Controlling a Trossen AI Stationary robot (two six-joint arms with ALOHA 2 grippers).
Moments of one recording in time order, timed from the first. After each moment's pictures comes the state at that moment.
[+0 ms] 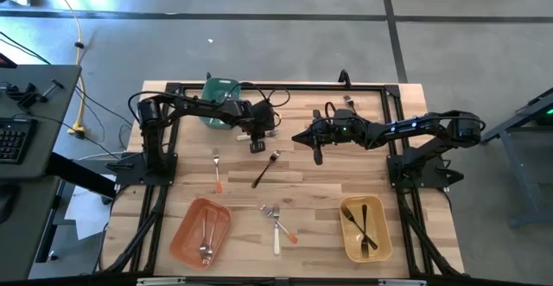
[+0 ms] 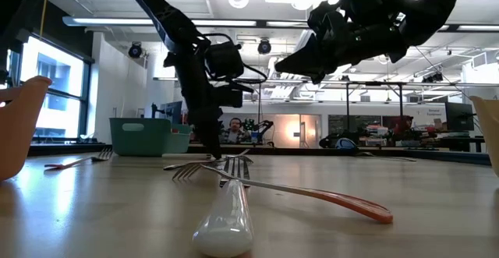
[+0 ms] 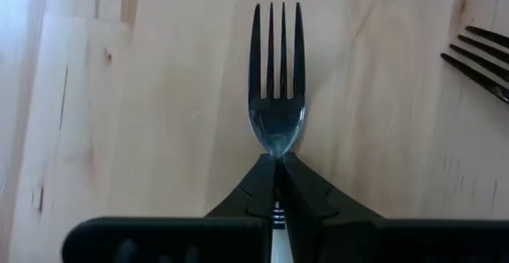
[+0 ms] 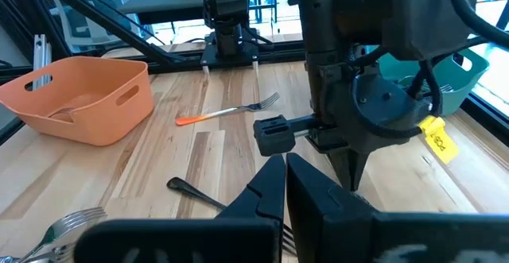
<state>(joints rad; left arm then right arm) 0.38 1.92 1.14 -0.43 0.00 0.26 -0.24 1.44 0.58 0.61 -0.25 0.01</state>
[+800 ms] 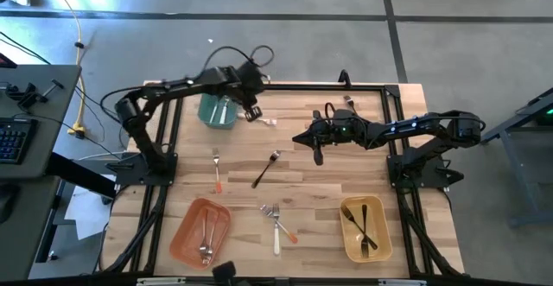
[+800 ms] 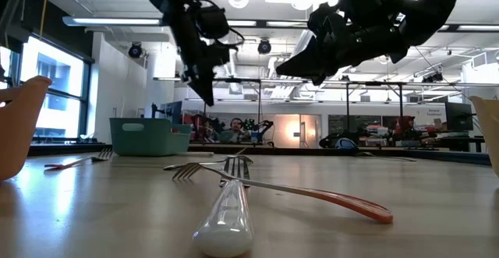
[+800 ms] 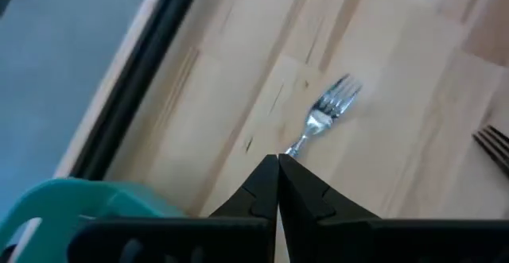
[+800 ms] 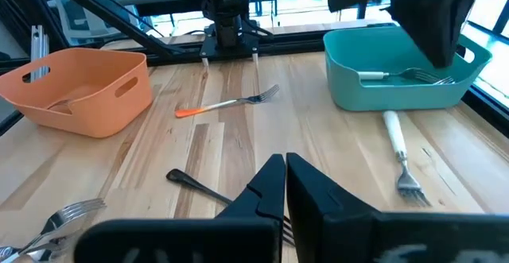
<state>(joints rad) 0.56 1.73 1.36 -0.73 -0.04 0.15 -0.24 1.44 0.58 0.59 -0.25 0.00</state>
